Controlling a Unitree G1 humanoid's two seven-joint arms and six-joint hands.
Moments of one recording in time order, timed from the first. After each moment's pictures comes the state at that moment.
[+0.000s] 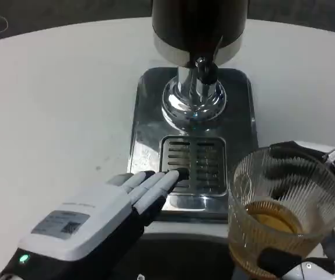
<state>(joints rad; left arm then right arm) 0.13 0.60 0.07 -0.95 0.55 0.13 -0.57 0.37 -0.23 -0.17 -0.84 -0.01 -0.22 0.23</state>
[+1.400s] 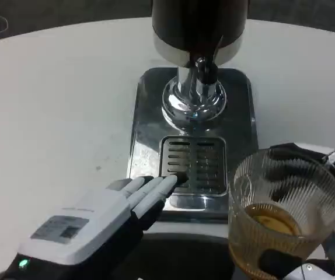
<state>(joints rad) 0.15 0.58 0.07 -0.96 0.56 0.13 -0.58 0.38 -0.23 -0.17 -0.84 0.00 -0.22 0.24</state>
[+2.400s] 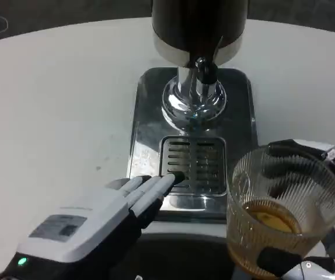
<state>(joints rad) 0.15 0.58 0.07 -0.96 0.56 0.15 -0.59 0.36 -0.23 -0.17 -0.84 0.00 -0.22 0.24</state>
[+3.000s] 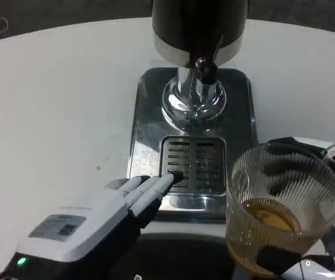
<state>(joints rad) 0.15 0.58 0.07 -0.96 0.56 0.16 -0.59 0.35 -0.23 -0.17 -0.84 0.00 -0.22 0.24</state>
